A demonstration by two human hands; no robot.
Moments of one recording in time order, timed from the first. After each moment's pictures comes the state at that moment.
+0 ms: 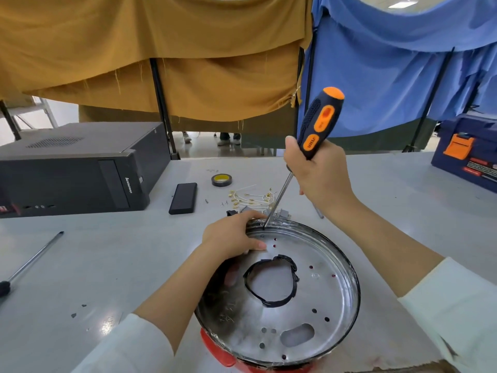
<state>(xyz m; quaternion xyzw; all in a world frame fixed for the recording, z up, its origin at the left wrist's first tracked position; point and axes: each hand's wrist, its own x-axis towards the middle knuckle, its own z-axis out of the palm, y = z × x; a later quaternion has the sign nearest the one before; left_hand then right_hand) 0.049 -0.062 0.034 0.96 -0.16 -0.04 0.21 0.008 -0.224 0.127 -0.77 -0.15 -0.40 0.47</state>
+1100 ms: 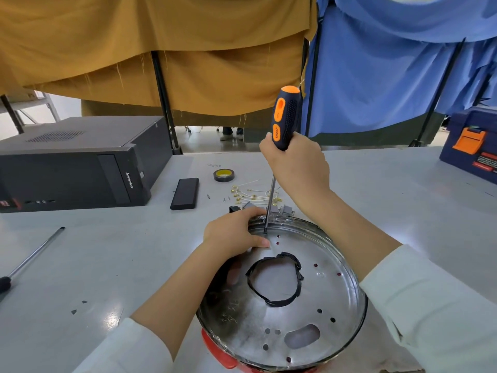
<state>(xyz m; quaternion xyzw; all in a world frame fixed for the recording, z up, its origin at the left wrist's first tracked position) 0.046 -0.063 0.033 0.97 -0.15 -0.01 0.21 0.040 -0.195 0.119 -0.84 -0.01 -0.39 0.37</state>
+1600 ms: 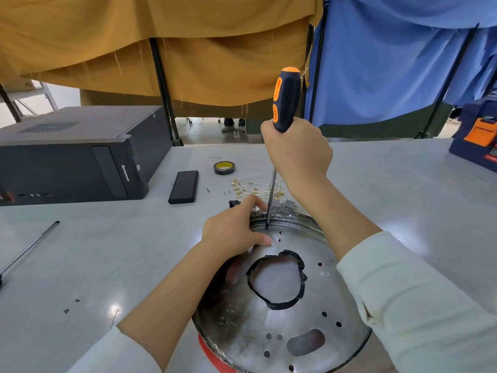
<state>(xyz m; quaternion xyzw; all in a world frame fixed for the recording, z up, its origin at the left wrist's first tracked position) 0.047 -0.063 0.028 0.96 -0.16 0.01 0.23 0.067 -0.191 0.120 -0.84 0.07 -0.42 0.32</state>
